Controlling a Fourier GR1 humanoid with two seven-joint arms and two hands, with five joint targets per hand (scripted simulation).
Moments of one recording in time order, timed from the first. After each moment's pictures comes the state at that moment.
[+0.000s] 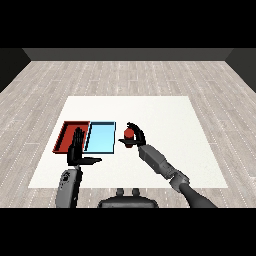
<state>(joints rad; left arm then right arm) 0.00 0.05 0.06 -1.60 0.06 -0.06 -0.42 -0.79 0.00 0.66 -0.49 -0.92 -0.34 -0.64</state>
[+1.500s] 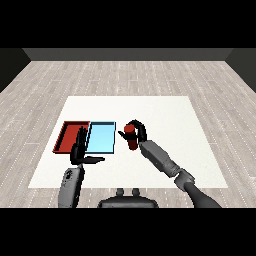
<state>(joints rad) -0.03 0.04 0.03 -1.57 0.01 -0.05 -0.44 -0.80 -0.07 0.64 -0.70 -0.78 -0.57 -0.52</state>
